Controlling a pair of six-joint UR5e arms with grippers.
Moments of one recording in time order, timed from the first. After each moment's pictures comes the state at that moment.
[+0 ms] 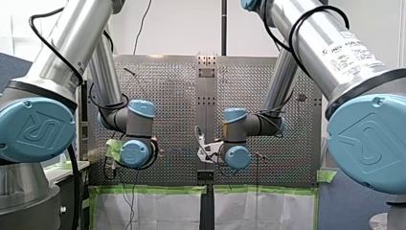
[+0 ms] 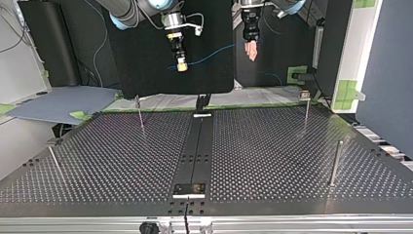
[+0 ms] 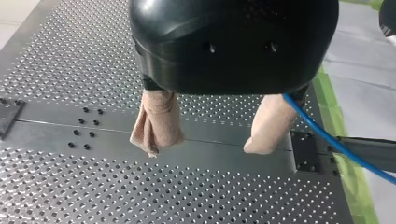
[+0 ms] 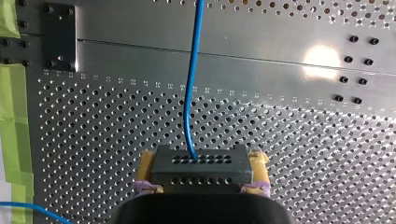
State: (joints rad) left arm -0.61 -1.96 -2.47 -1.98 -2.21 -1.69; right arm 2.36 -0.93 2.00 -1.04 1.80 1.48
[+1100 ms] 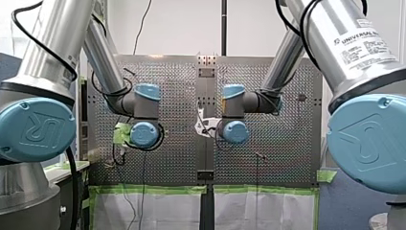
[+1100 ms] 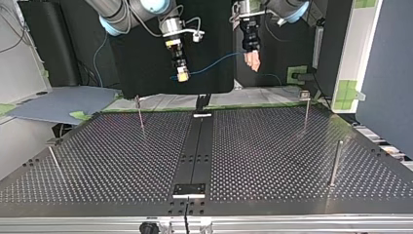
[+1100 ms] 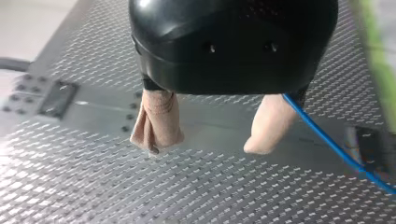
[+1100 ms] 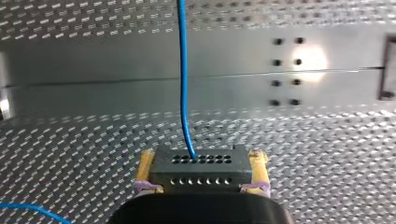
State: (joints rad) left arm -0.59 -1.82 -2.37 -2.15 -2.26 -1.78; right arm 2.35 -1.08 1.93 -0.89 1.75 1.63
